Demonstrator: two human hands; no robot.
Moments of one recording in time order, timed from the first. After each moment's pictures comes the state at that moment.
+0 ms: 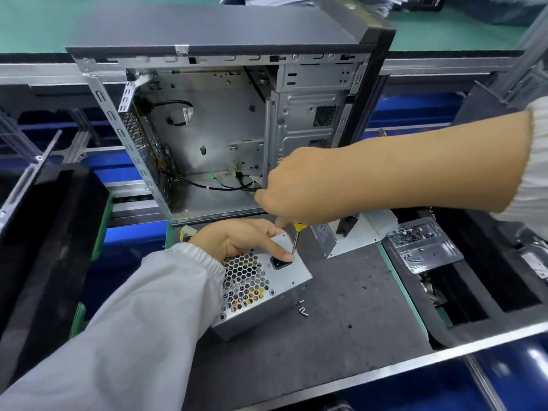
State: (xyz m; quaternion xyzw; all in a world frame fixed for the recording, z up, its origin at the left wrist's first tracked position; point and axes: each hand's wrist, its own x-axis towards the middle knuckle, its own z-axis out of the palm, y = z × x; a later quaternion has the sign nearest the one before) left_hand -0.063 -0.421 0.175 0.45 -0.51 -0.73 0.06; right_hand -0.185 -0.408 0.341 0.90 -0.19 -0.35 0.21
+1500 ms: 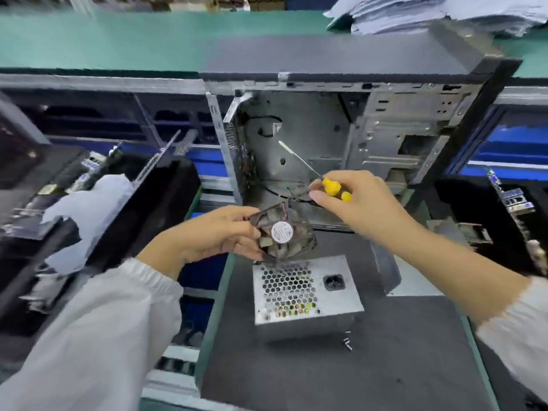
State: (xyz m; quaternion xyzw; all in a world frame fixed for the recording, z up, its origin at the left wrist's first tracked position) left_hand 0.038 -0.351 0.223 0.53 -0.40 -0.66 0.34; right_hand -0.197 -0.448 0.261 0.84 -0.36 0.25 -0.32
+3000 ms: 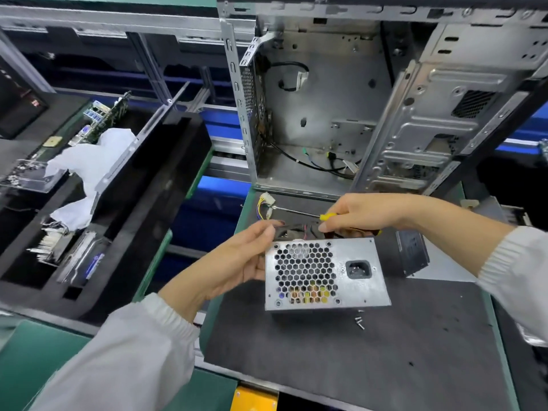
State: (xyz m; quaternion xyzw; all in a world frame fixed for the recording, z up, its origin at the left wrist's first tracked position) left_hand 0.003 -0.294 0.152 0.51 -0.29 -0.69 0.43; right_hand -0.178 -0.485 0.192 0.81 -0.27 -0.20 -0.48
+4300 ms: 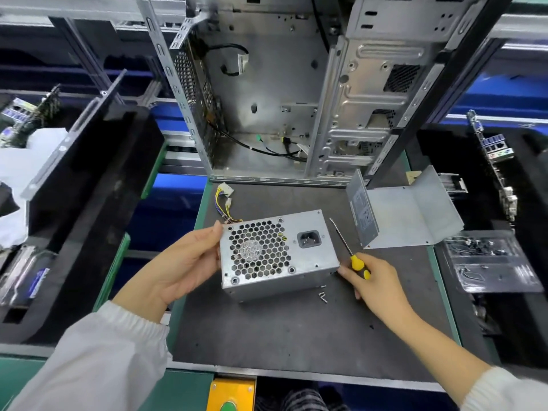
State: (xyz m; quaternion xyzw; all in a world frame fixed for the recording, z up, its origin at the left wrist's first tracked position) left_hand 0.001 -0.293 0.134 0.43 -0.22 -0.72 0.50; right_hand -0.306 -0.375 0.084 0.68 -0.56 0.20 -0.43
